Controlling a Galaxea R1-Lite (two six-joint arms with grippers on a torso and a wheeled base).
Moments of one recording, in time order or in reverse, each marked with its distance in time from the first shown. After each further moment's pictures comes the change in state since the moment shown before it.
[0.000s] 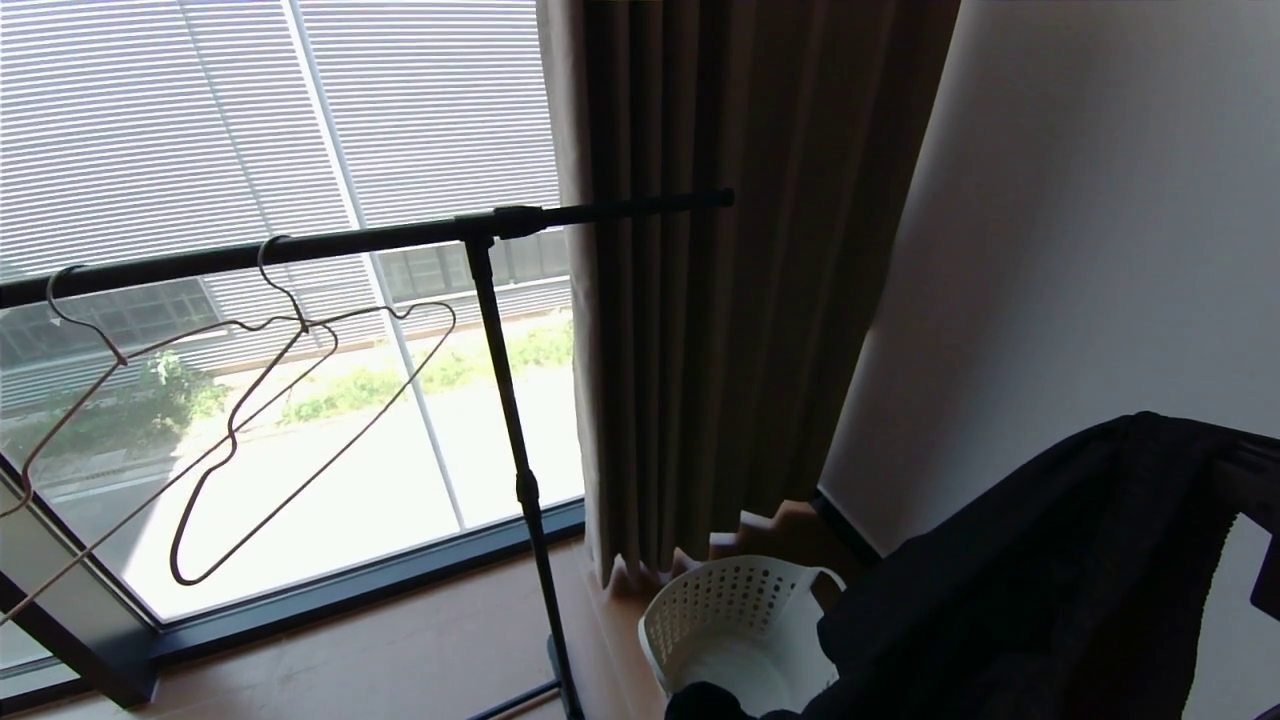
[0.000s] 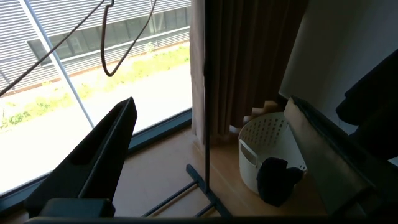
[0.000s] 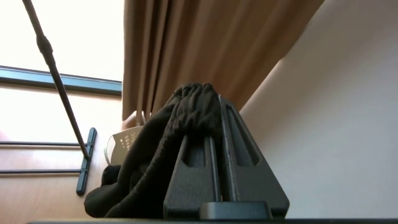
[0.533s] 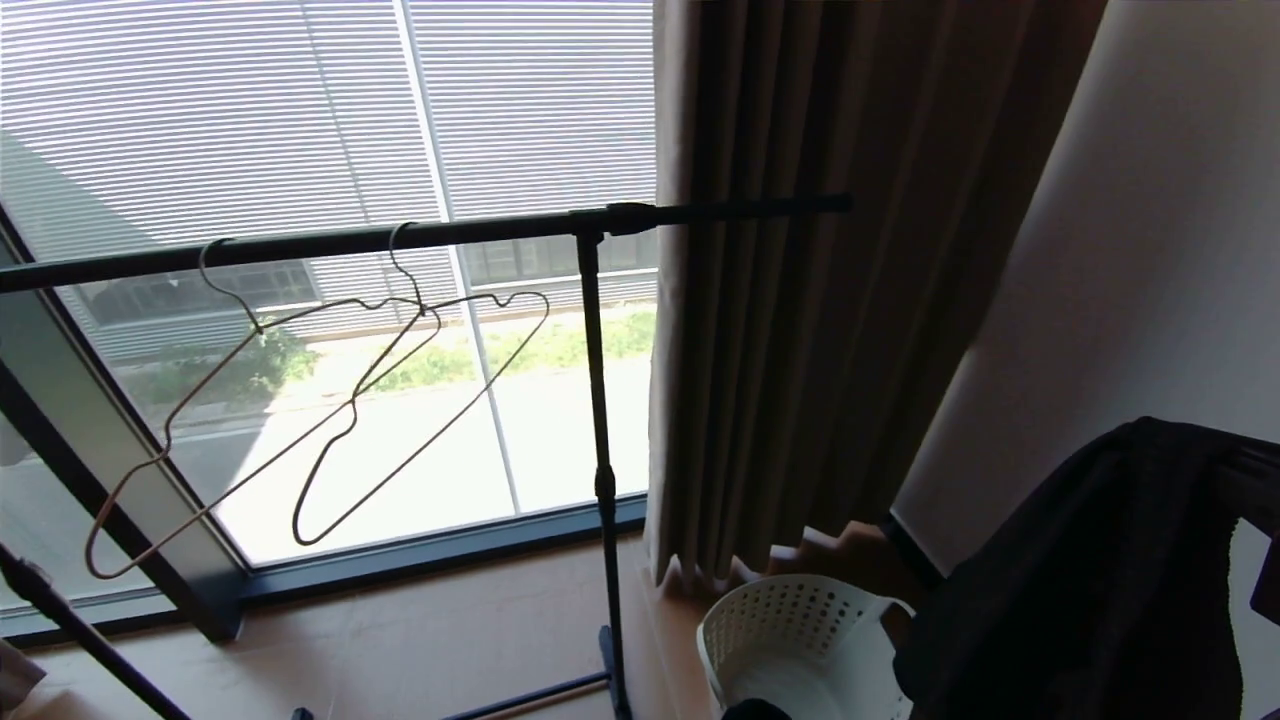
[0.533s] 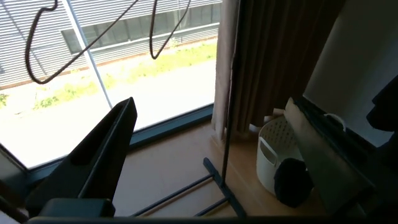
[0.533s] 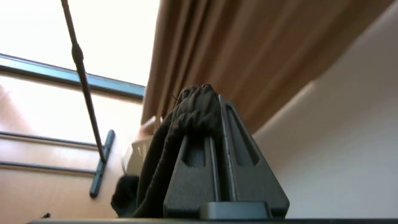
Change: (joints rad) left arm 0.000 0.000 0.000 0.000 0.000 0.001; right arm -0.001 -0.002 0.009 -0.001 -0.001 -0.001
